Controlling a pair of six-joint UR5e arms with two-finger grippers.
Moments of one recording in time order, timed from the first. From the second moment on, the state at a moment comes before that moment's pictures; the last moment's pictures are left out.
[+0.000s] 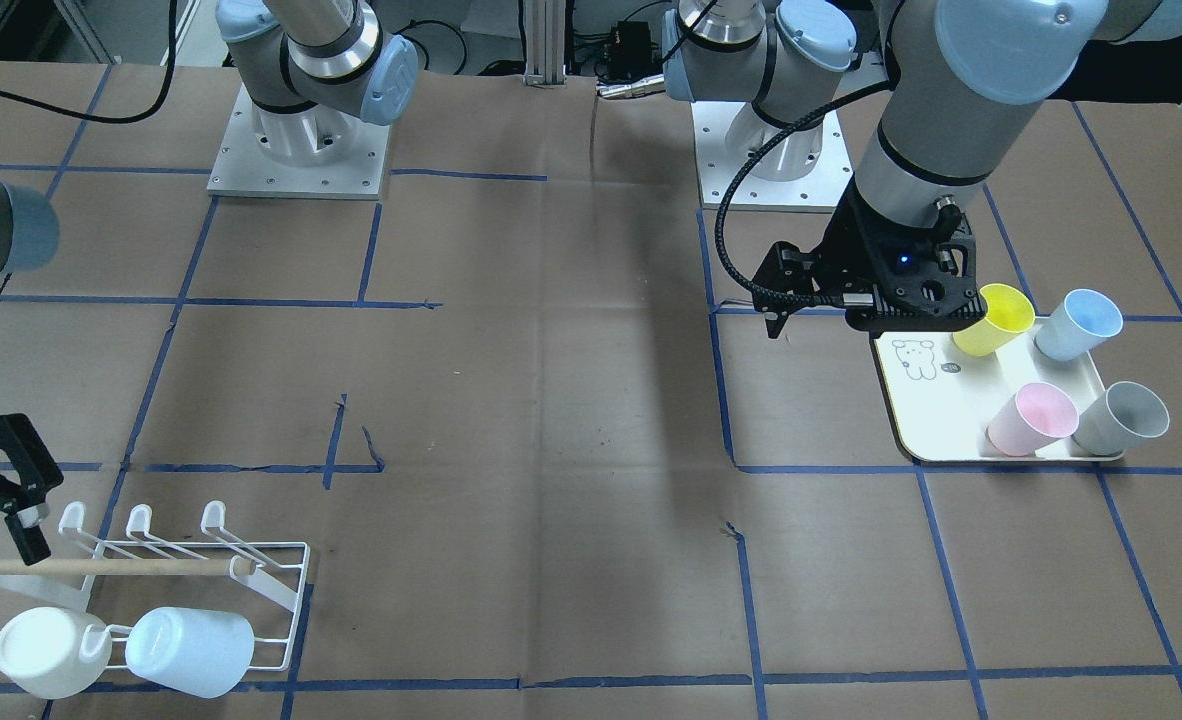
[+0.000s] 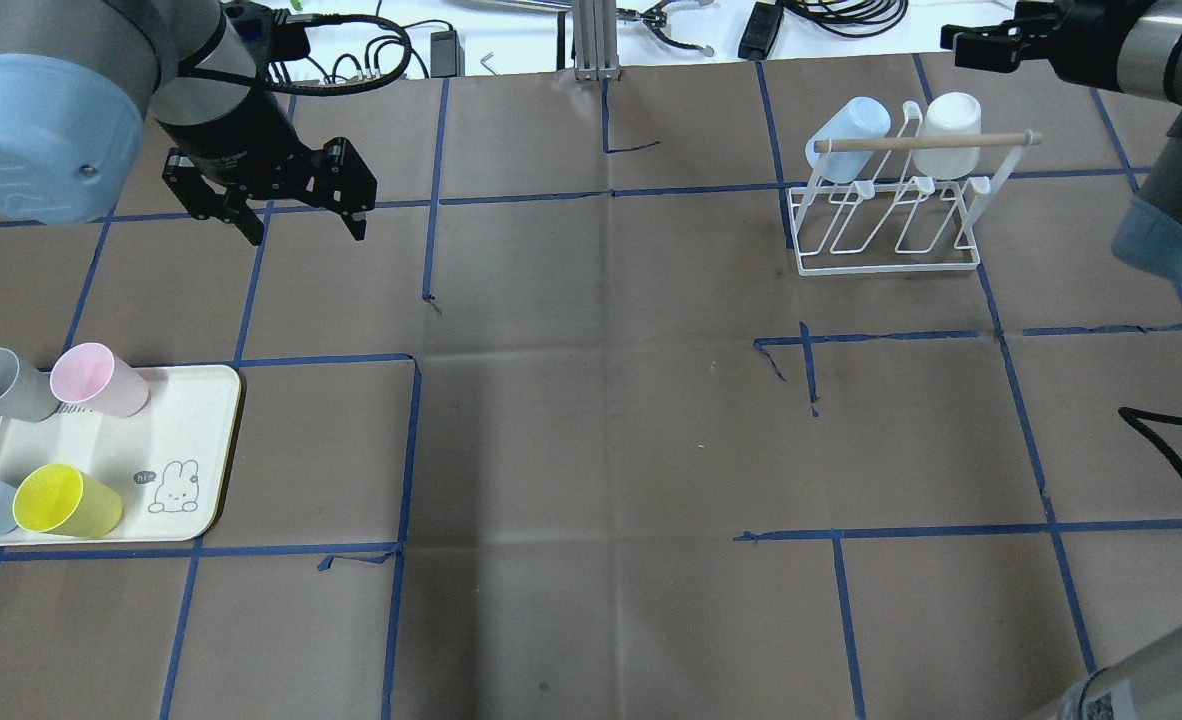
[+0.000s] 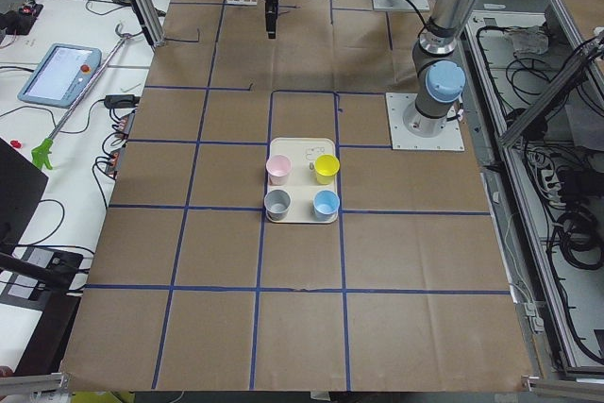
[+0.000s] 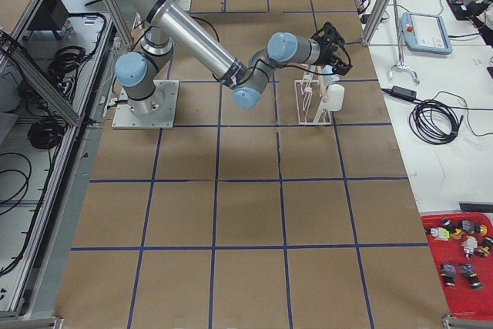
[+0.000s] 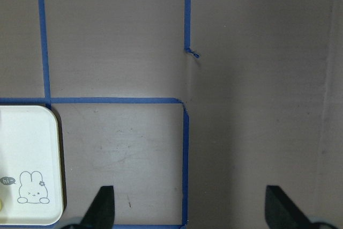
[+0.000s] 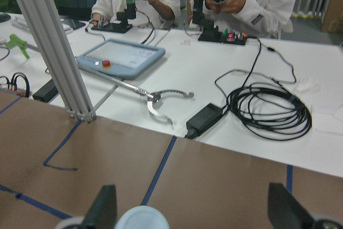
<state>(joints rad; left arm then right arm) -1.55 -1.66 -1.57 -1.46 1.58 0.01 1.15 -1.25 1.79 -2.89 -0.88 -0.46</state>
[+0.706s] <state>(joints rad) -1.55 -1.66 -1.58 -1.45 1.58 0.00 1.41 -1.47 1.75 -2.13 -1.31 -0.35</state>
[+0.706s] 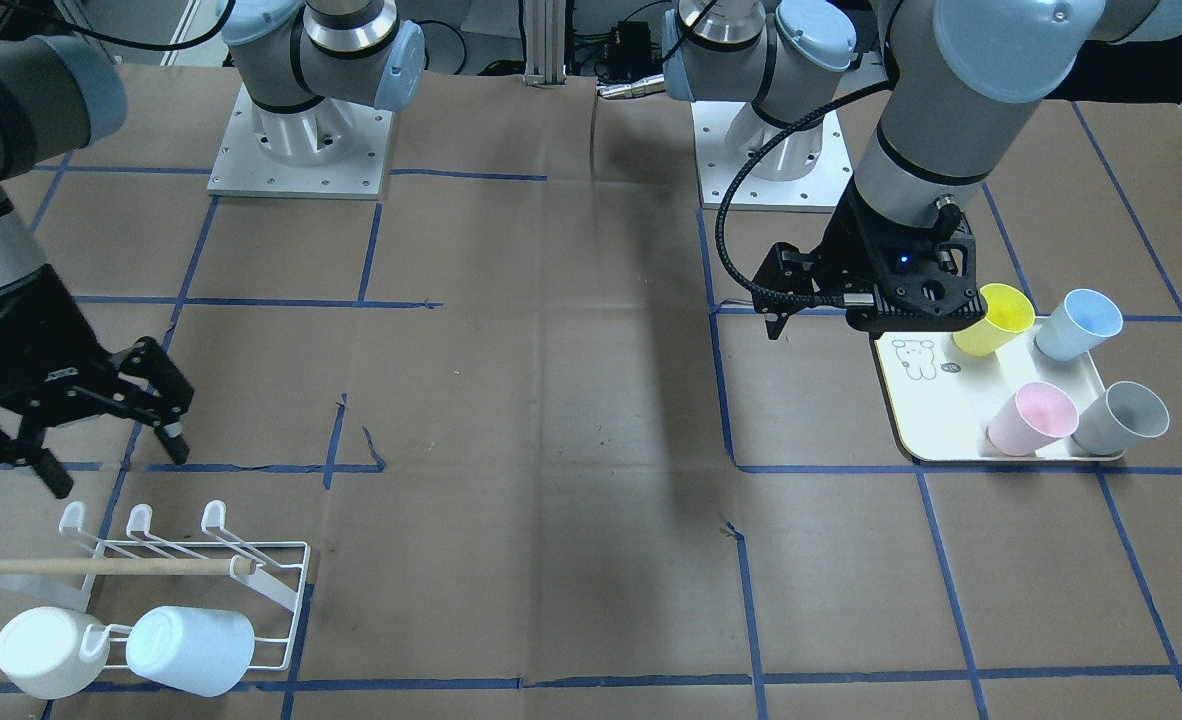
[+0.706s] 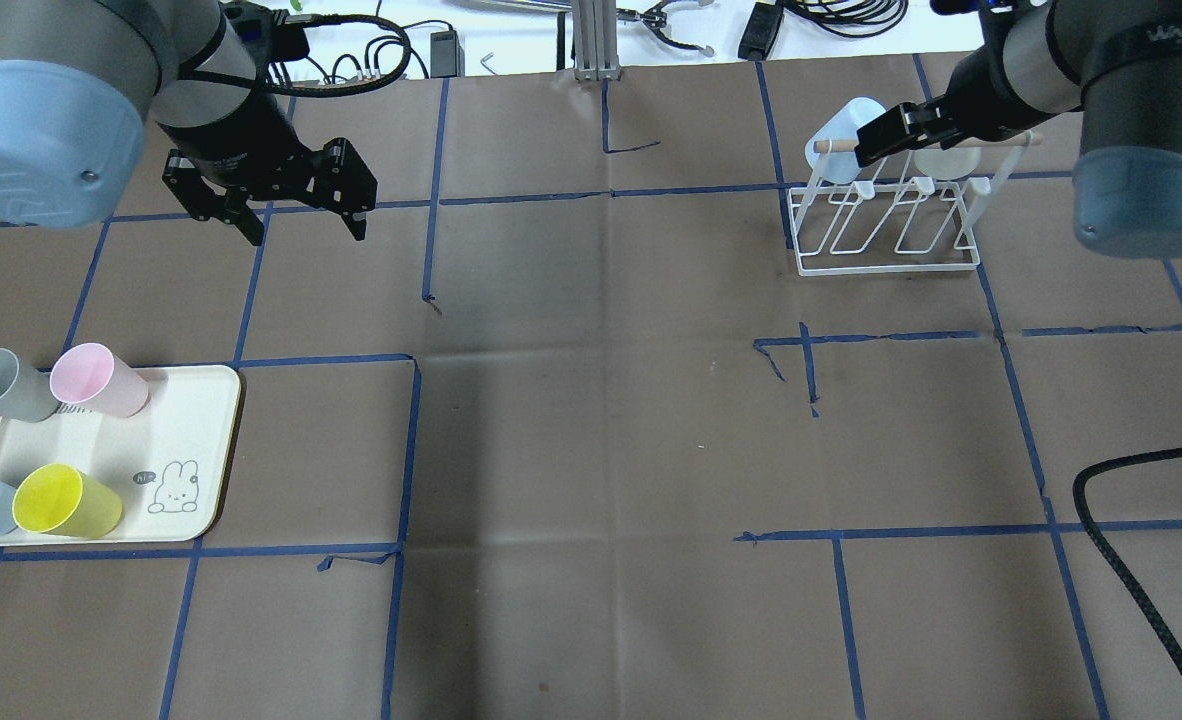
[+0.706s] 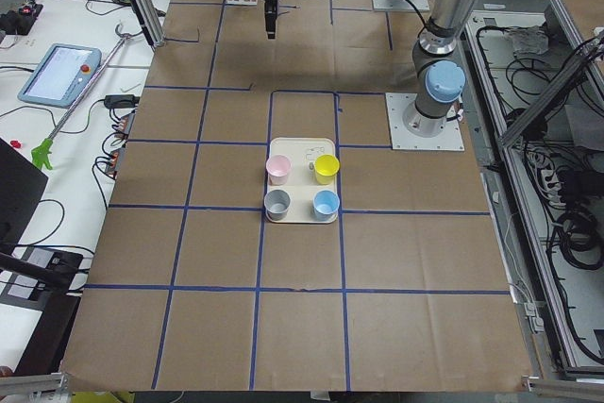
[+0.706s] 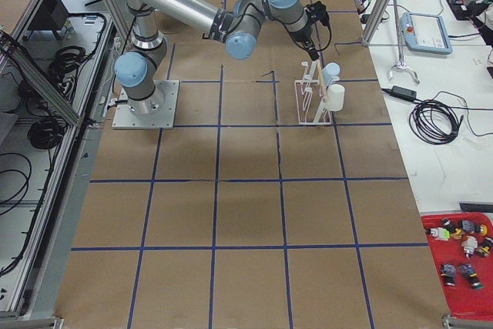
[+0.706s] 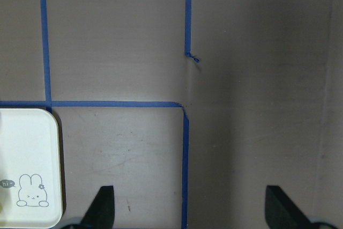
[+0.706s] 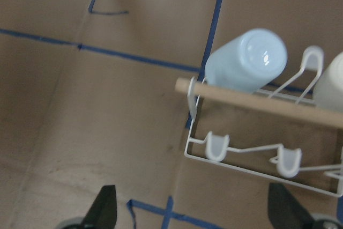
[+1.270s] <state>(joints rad) -1.55 -1.66 -1.58 -1.45 1.58 0.00 1.67 -1.56 1.66 -1.79 -1.58 -0.02</state>
